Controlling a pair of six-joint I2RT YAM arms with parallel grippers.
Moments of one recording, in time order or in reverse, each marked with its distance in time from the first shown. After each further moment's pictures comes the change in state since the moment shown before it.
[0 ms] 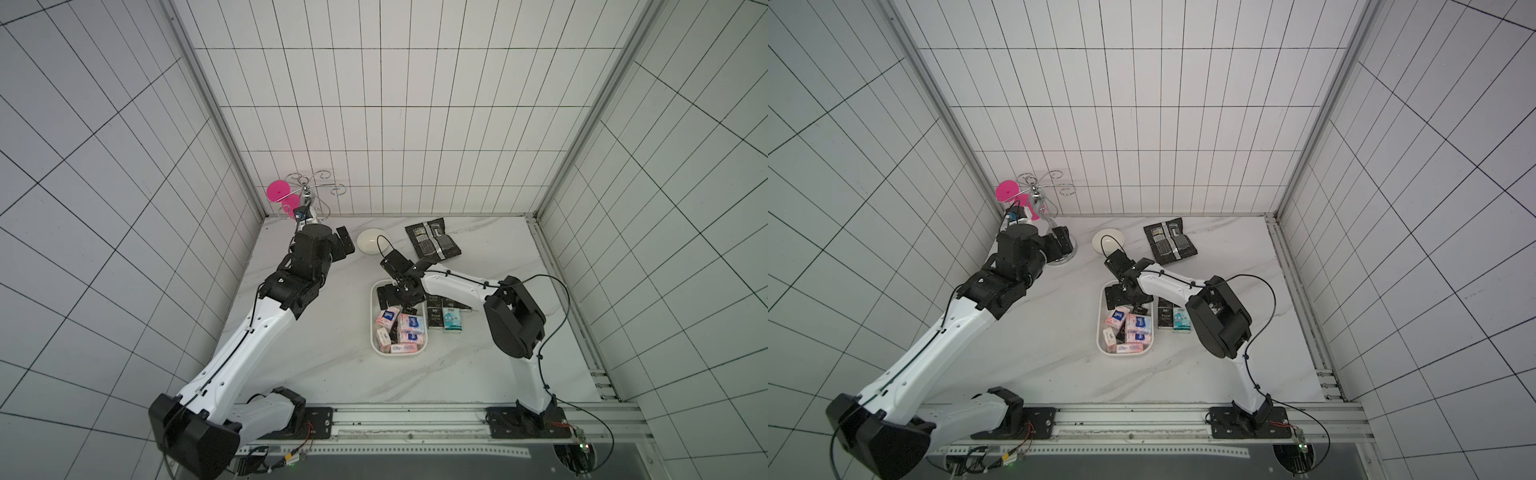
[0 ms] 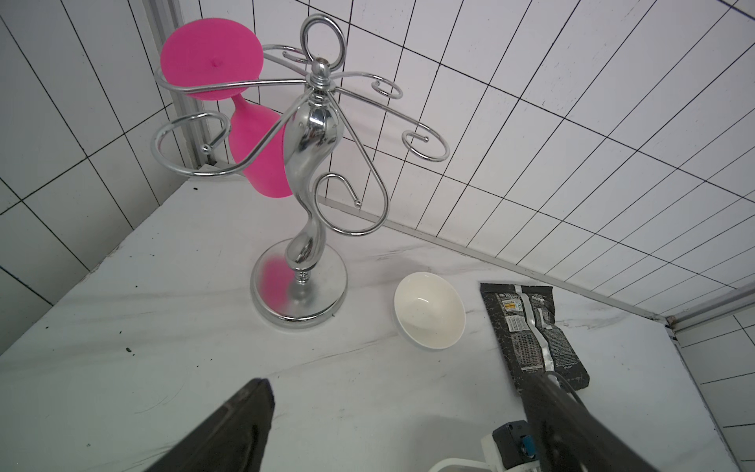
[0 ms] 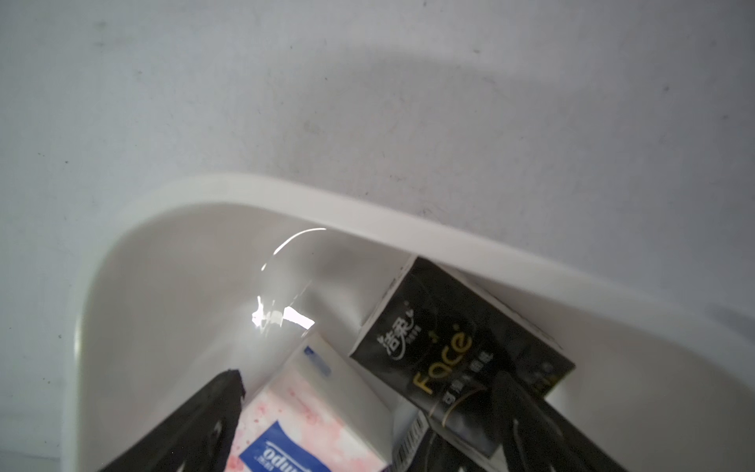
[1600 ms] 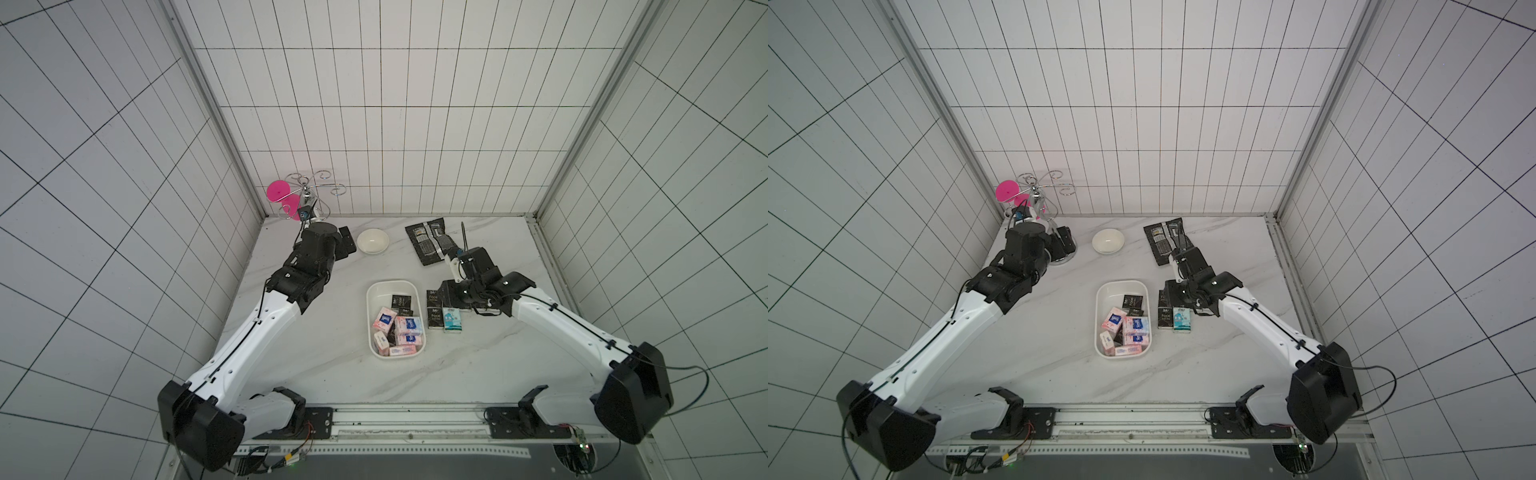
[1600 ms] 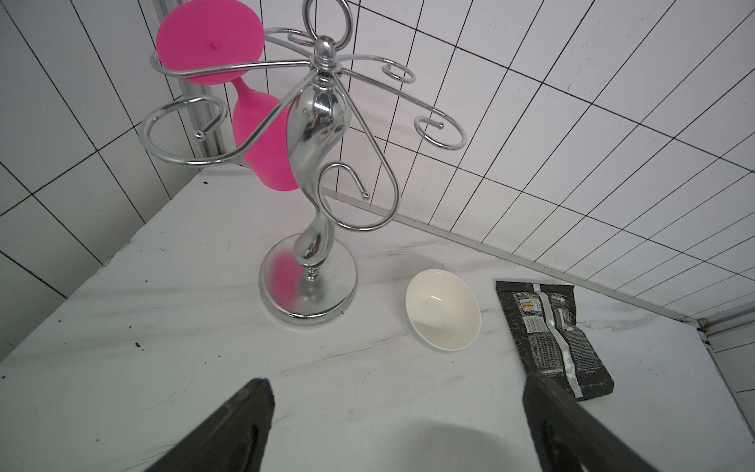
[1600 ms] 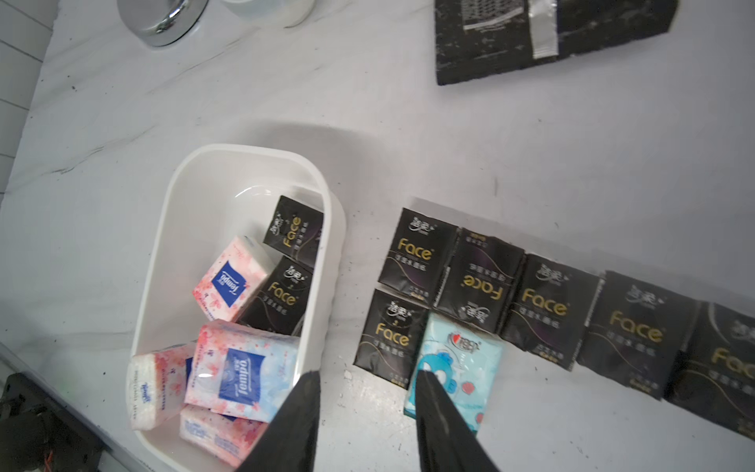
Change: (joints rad) left arm 0.000 0.055 0.005 0.008 -0.029 0.000; right arm -0.206 -0.689 -0.483 0.079 -0.064 -0.185
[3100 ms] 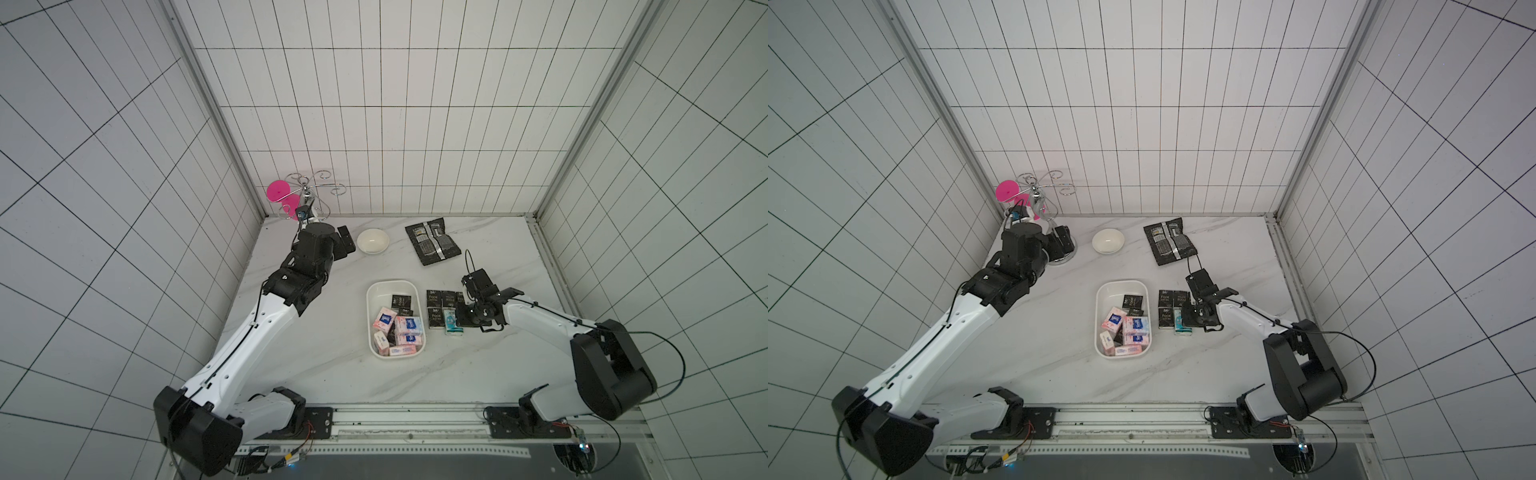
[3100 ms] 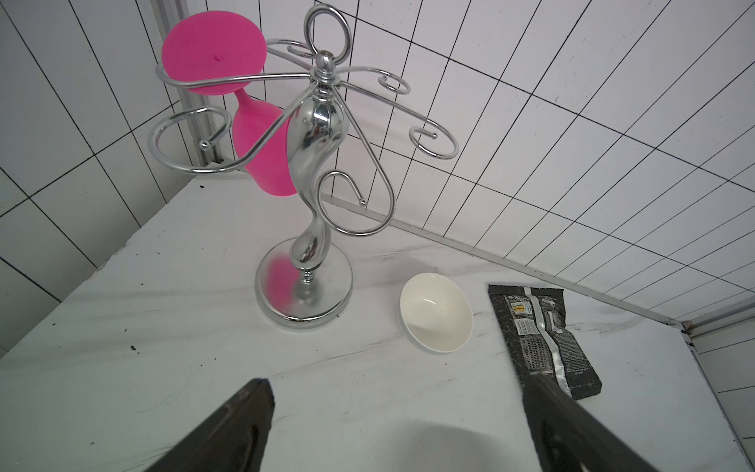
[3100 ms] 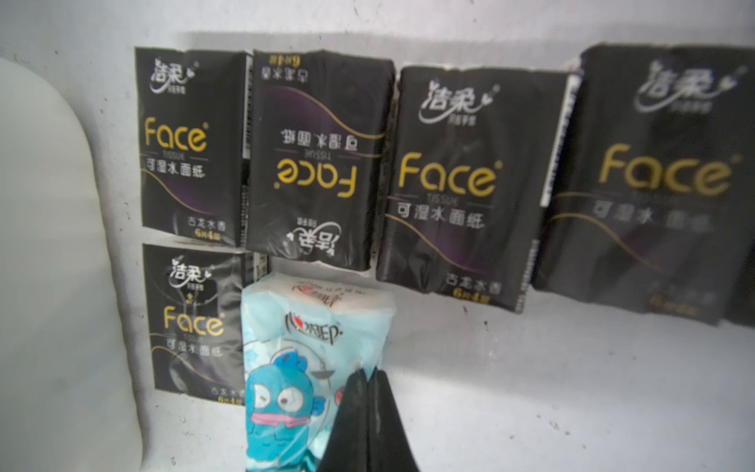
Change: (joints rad) left arm 0.000 -0.025 0.000 0.000 0.006 -0.003; right arm -0.167 0.075 -0.323 0.123 0.024 0.060
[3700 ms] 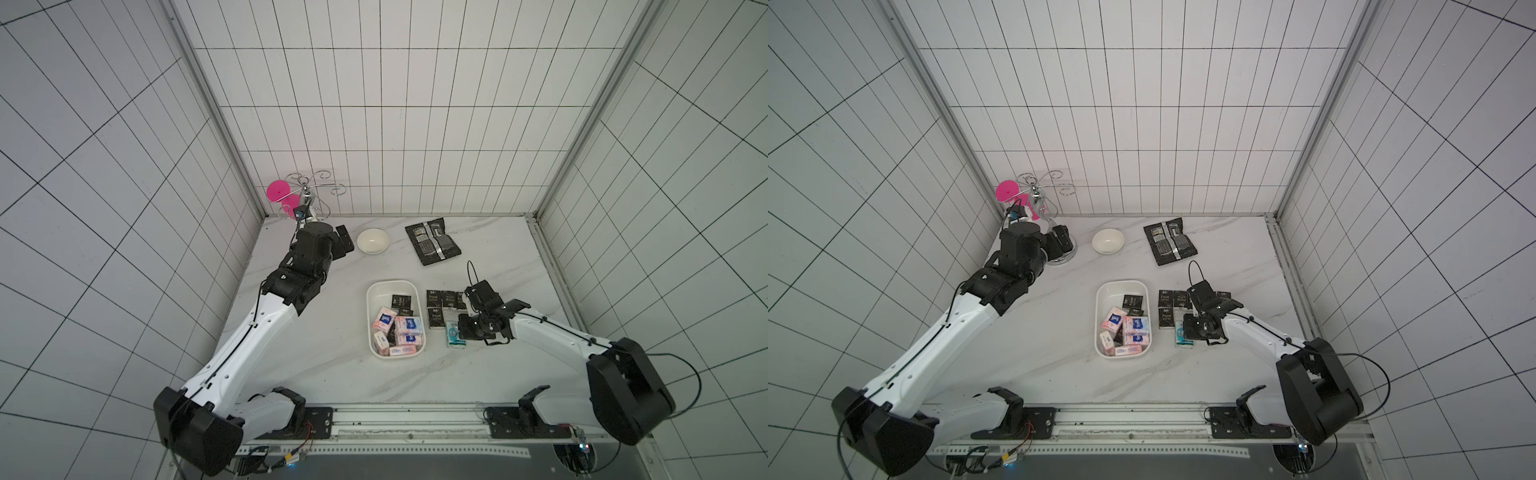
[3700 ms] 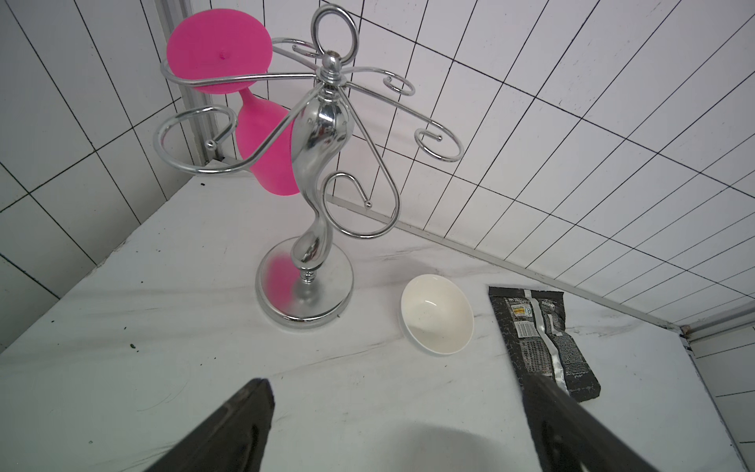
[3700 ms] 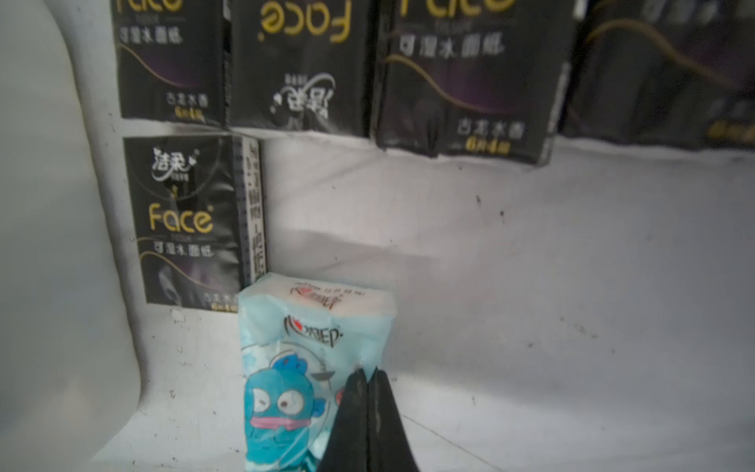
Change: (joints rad) left arm 0.009 0.000 0.000 0.000 0.015 -0.007; right arm 0.039 -0.108 -0.095 -0.027 -0.015 0.052
